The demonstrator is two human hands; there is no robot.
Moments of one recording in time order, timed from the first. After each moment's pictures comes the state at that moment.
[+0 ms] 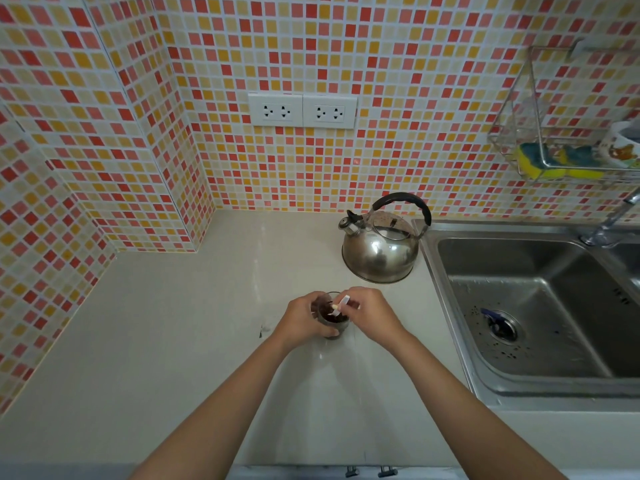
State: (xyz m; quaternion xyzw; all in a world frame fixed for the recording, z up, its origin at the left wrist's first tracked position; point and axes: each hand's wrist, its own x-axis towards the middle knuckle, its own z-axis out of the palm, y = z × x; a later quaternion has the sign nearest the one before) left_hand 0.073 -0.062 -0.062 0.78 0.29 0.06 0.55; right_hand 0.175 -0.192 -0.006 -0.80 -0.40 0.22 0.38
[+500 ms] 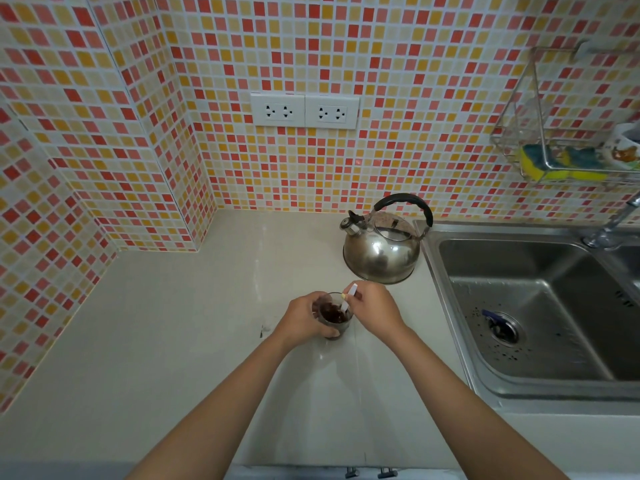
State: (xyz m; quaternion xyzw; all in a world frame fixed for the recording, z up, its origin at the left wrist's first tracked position) left_hand 0.074 -0.061 -0.059 0.79 0.29 0.05 0.54; right_hand 0.185 -0.183 -0.011 -0.86 -0.35 0.18 0.33
